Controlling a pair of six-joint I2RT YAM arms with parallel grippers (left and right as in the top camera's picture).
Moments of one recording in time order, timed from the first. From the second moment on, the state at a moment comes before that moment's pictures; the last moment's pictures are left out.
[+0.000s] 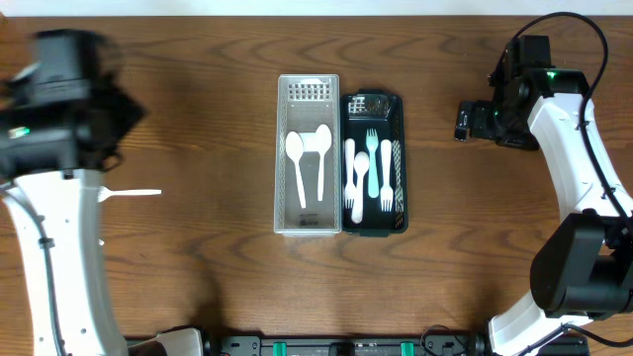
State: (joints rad) left arm 0.20 1.45 1.76 -1.37 -0.35 -0.70; right arm -0.04 1.81 1.52 -1.05 0.00 0.16
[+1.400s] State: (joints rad) left arm 0.52 2.12 1.51 -1.01 -0.06 -0.94; right arm -0.04 1.81 1.52 -1.10 0.00 0.15
